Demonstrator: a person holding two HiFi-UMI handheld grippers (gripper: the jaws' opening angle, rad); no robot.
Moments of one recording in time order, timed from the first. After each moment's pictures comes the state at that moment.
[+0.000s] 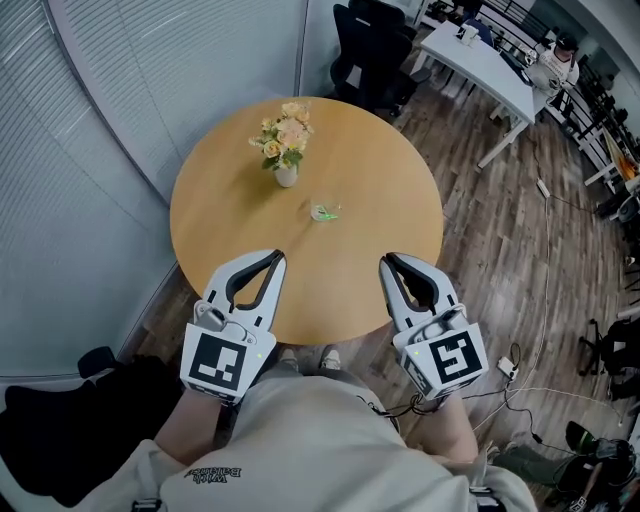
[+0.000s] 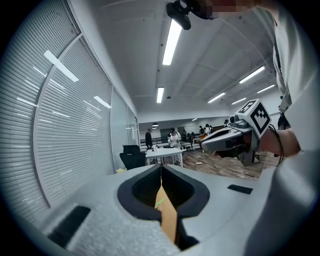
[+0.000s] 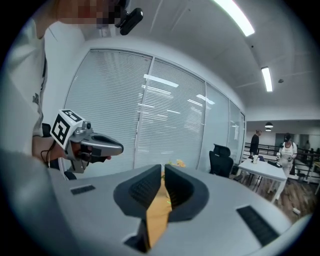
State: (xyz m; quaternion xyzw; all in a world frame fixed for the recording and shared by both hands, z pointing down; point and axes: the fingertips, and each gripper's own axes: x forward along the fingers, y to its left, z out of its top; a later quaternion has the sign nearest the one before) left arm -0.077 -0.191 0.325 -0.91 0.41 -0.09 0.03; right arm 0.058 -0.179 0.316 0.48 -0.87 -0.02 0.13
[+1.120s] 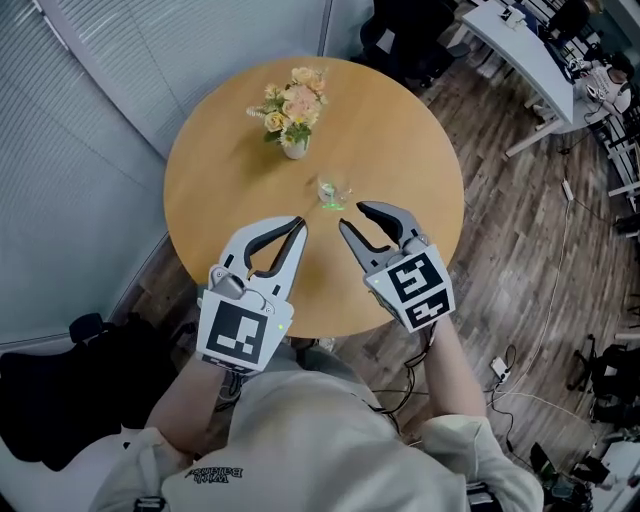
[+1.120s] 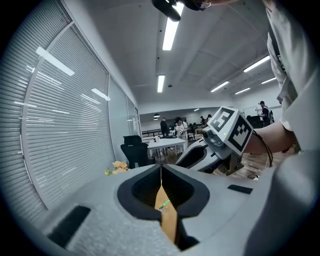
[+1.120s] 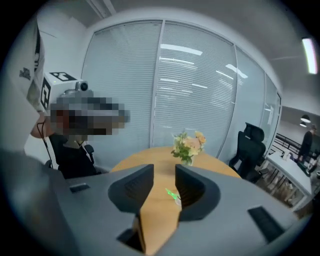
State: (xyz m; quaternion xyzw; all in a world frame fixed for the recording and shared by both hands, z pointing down) left arm -0.033 -0.272 0.374 -0.89 0.42 -0.14 0.01; right arm 0.027 -0.302 0.438 0.33 -0.90 0.03 0.27
